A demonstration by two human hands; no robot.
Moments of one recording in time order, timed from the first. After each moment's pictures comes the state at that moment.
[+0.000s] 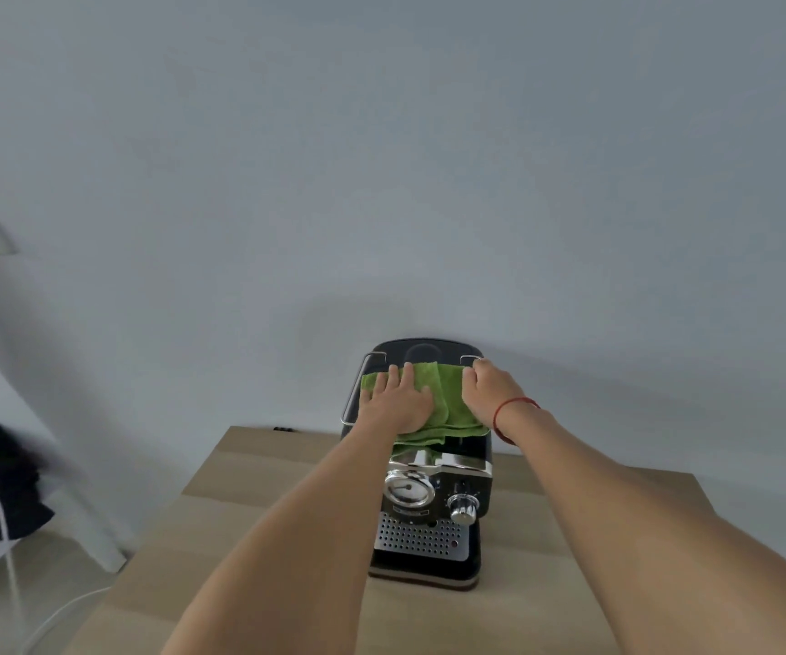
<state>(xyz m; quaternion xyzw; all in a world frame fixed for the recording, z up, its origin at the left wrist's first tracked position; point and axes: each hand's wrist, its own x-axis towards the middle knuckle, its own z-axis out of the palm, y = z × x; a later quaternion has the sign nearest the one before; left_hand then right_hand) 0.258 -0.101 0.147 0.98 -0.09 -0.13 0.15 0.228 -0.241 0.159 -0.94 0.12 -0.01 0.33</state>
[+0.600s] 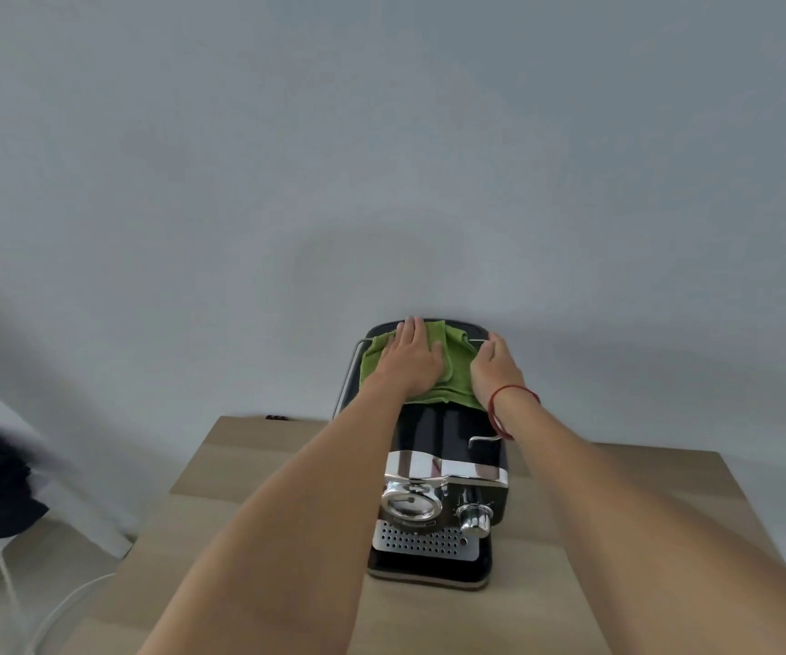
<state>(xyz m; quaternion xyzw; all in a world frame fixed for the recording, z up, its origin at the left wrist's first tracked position) 0.325 -0.125 0.136 0.96 -0.15 -0.09 0.19 0.275 -0.236 0.128 -0.81 0.24 -0.06 0.53</state>
